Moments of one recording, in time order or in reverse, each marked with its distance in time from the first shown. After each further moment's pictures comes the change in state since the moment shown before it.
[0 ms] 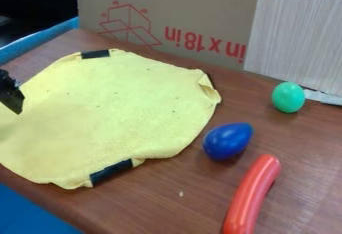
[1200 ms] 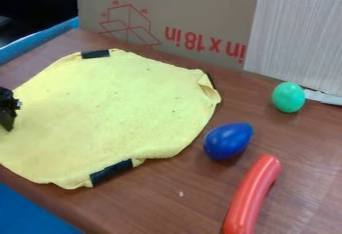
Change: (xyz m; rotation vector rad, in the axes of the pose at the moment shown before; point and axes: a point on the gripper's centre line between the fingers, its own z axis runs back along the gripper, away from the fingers) arm -0.009 0.013 -0.017 0.127 0.031 -0.054
